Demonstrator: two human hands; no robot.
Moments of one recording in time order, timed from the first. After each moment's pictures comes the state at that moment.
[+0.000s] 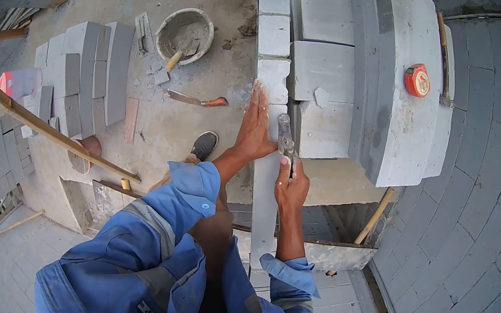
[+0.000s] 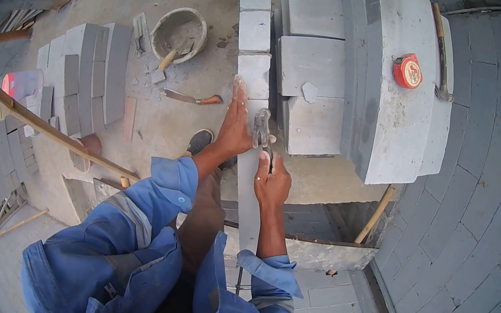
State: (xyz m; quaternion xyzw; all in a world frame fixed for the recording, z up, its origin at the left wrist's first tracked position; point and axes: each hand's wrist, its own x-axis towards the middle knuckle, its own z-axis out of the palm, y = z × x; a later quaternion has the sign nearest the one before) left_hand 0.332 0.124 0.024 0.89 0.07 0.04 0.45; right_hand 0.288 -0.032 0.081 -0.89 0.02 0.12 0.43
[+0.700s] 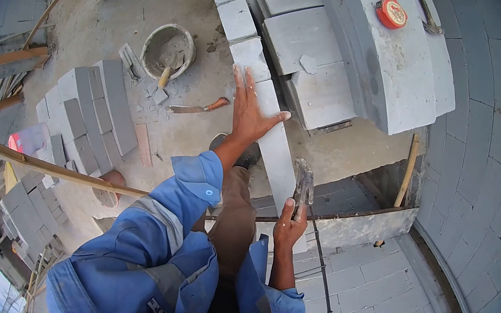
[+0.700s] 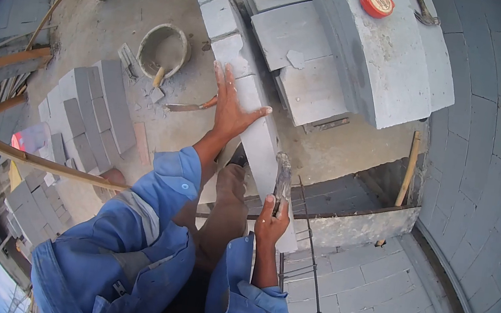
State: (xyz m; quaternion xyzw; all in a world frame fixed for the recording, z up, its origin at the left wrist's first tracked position) left_hand 0.335 0.126 0.032 0.91 0.08 -0.03 0.41; right_hand 0.129 -0.028 0.124 -0.83 0.32 0.06 0.46
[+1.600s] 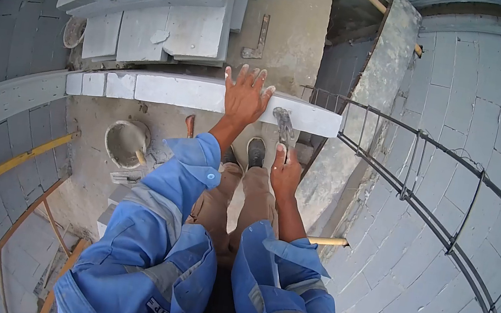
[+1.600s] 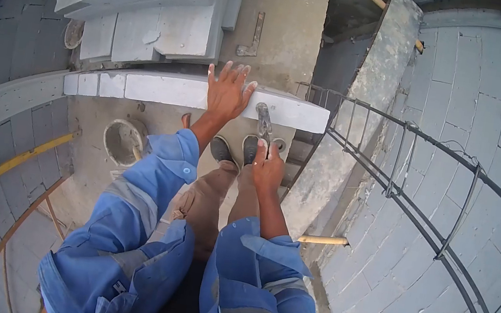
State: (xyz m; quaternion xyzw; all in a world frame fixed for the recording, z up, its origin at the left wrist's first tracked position) left_hand 0.202 0.024 0.025 0.81 -0.55 -0.07 0.17; right_hand 0.005 0.074 0.084 -0.66 0.63 -0.11 0.39
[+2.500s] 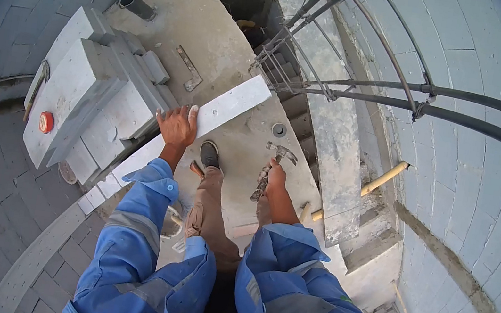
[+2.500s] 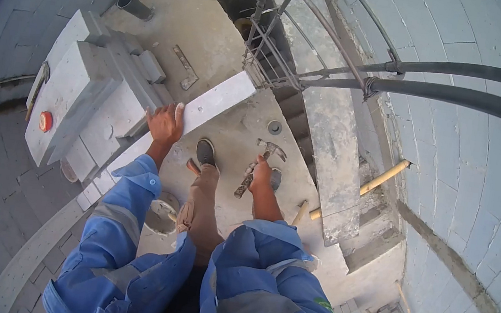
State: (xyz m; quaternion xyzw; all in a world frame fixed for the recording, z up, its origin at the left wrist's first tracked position) left_hand 0.219 0.008 0.041 0.71 -0.68 -0.14 -0.04; right_hand -0.047 0.156 -0.002 0.26 0.65 -0.38 0.61
